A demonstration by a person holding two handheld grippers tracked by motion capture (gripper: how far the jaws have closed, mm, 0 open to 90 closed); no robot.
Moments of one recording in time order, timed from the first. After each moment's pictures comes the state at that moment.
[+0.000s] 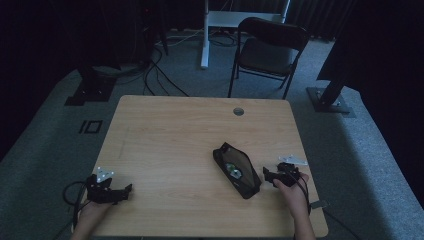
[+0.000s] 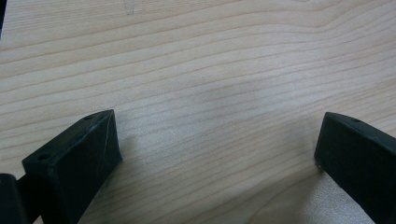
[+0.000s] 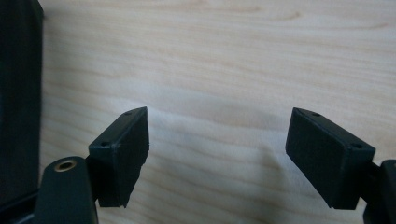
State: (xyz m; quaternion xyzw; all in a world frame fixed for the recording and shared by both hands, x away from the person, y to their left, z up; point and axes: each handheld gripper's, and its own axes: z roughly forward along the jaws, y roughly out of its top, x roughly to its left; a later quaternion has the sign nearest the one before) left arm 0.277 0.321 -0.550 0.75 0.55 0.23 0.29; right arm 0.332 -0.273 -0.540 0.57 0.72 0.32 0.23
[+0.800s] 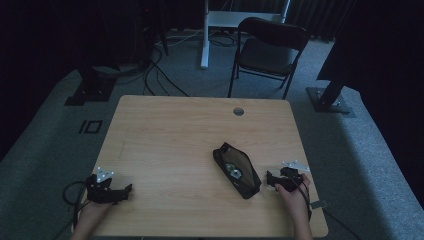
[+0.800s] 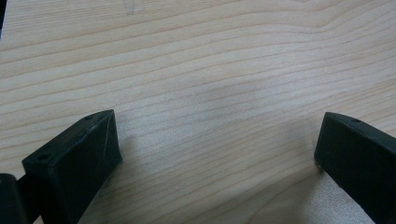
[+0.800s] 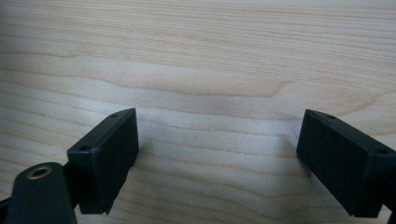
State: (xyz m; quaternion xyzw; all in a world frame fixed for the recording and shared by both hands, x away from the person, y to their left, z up) left arm 0.277 0.321 -0.550 0.75 0.55 0.23 0.29; right arm 0.321 -0.281 -0.553 0.60 0.69 0.30 0.25
